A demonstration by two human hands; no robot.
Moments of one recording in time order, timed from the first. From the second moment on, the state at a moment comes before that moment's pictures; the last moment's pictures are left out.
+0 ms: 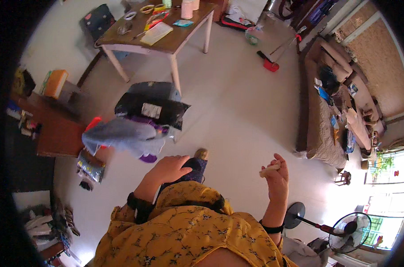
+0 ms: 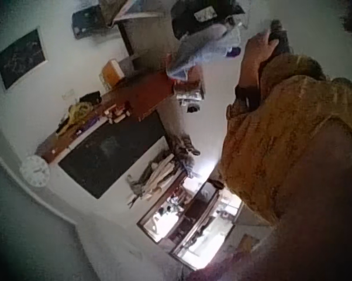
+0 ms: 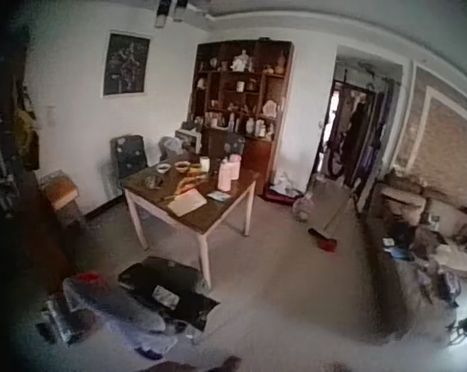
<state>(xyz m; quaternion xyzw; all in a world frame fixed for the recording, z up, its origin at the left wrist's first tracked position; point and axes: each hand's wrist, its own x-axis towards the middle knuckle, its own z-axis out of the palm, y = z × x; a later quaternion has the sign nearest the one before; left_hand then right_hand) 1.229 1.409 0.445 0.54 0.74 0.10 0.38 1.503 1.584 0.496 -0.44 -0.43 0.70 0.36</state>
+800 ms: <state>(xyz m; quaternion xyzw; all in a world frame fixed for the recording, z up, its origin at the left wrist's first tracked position) 1.282 2.038 0.461 0.62 0.65 0.10 0.43 1.588 2.140 0.523 -0.49 -0.41 0.63 0.45</state>
